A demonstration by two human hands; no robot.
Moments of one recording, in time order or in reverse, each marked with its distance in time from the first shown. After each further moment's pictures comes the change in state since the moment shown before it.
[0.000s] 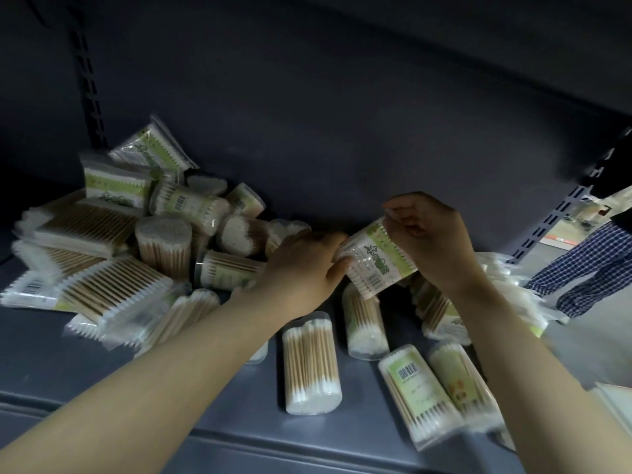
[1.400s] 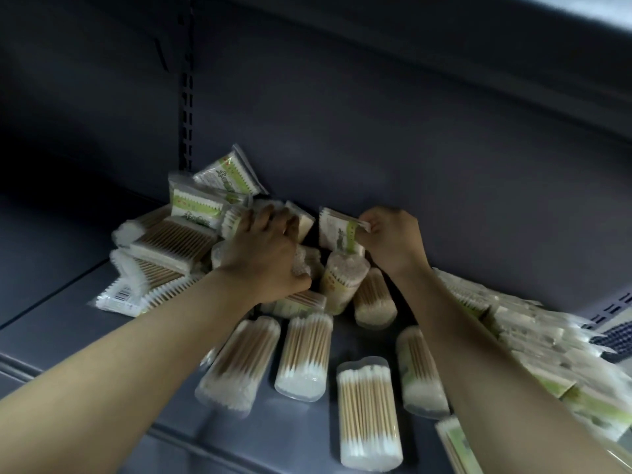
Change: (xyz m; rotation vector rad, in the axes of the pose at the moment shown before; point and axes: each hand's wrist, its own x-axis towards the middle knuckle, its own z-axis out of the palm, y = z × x) left_hand -0.006 -0.095 -0.059 0.490 -0.185 -0.299; right_hand 0.073 -0.031 0.104 -0.408 -0.144 0.014
